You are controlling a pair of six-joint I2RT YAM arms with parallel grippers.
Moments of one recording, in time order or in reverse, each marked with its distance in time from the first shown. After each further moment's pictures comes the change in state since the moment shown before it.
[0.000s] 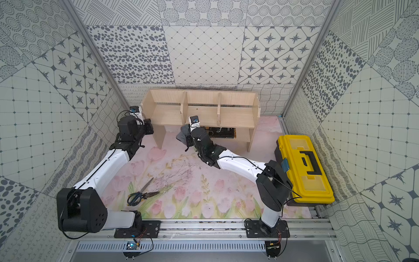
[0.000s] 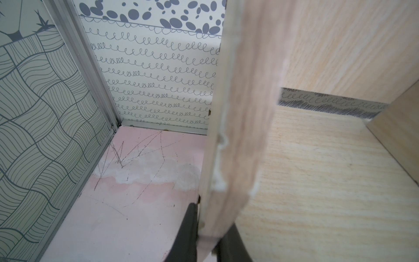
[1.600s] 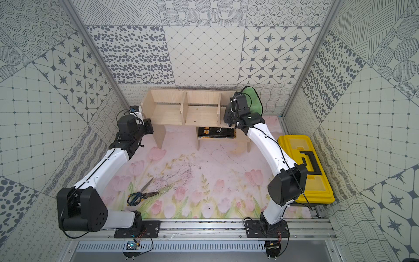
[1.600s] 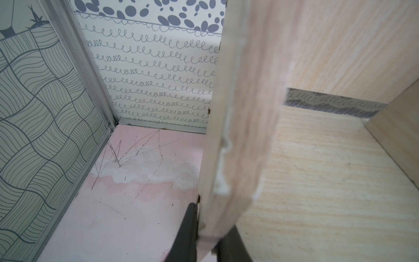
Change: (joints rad) left arm 0.007 0.005 0.015 -0.019 0.023 -0.006; right arm -0.433 -0.040 0.535 -0.919 -0.152 0.090
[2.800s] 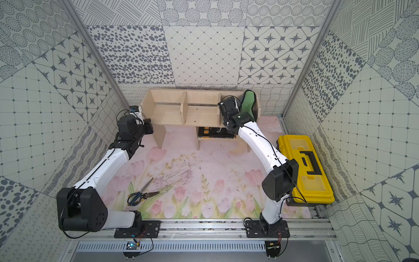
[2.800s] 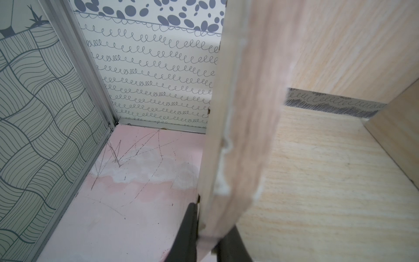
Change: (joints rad) left arm 0.000 -0.001 0.000 0.000 0.002 0.000; right arm 0.098 0.060 0.038 -0.180 0.487 -0.242
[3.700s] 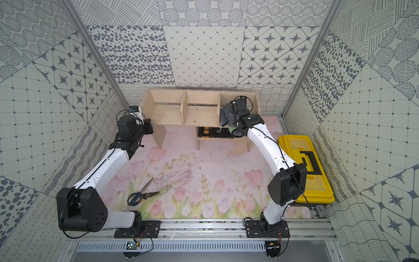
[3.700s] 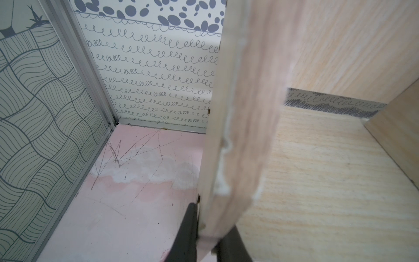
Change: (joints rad) left arm 0.000 0.000 -0.001 0.000 0.000 0.000; right arm -0.145 -0.061 -0.100 0.144 -0.297 0.248
